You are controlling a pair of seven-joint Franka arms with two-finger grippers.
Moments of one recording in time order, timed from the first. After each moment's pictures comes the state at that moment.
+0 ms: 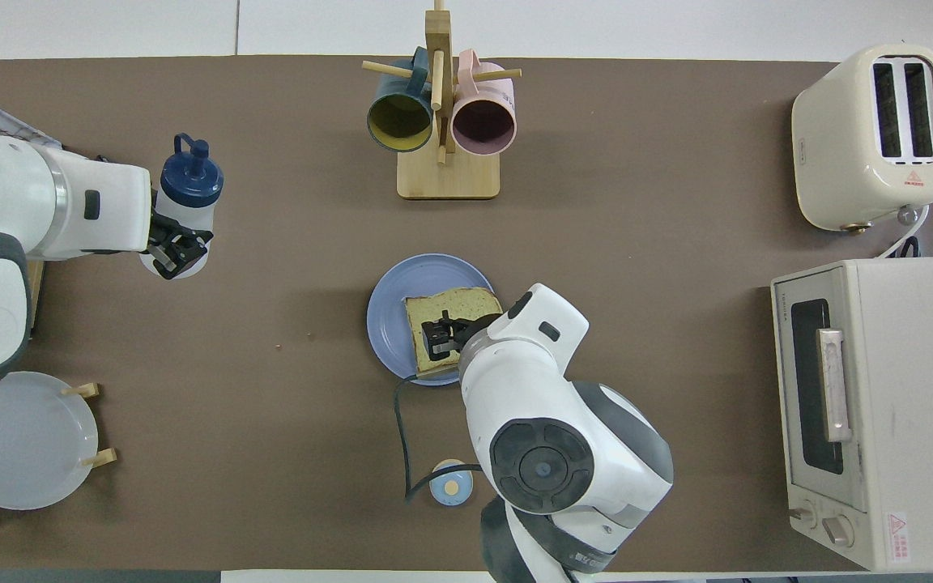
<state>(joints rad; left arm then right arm) -0.53 -0.03 0.31 -1.85 -0.12 1.98 0.83 0.62 0.05 0.05 -2.09 -0.27 2.48 0.79</state>
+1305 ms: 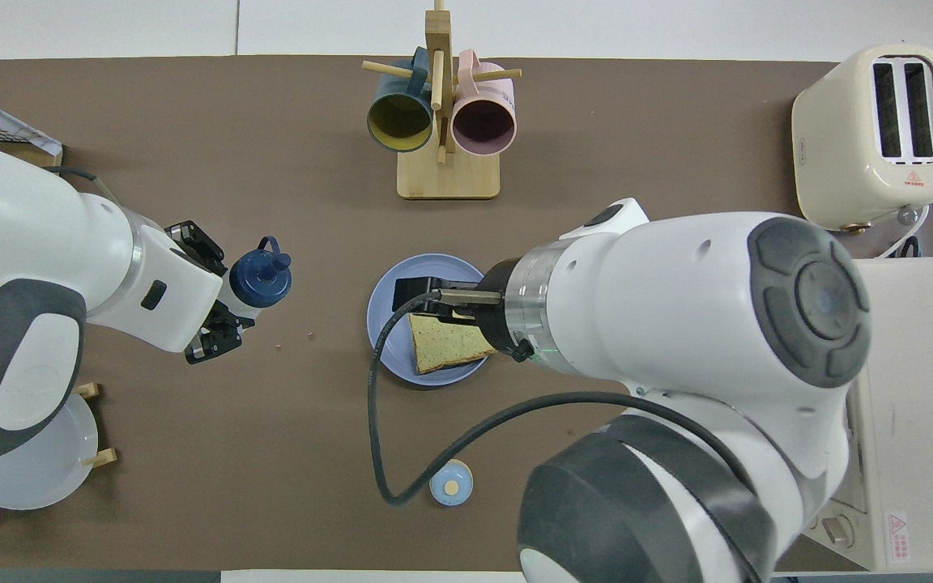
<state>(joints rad) -0.63 -0.09 0.28 -1.88 -0.12 1.77 1.05 0.52 0.01 0.04 -1.69 0.39 2.01 0.59</state>
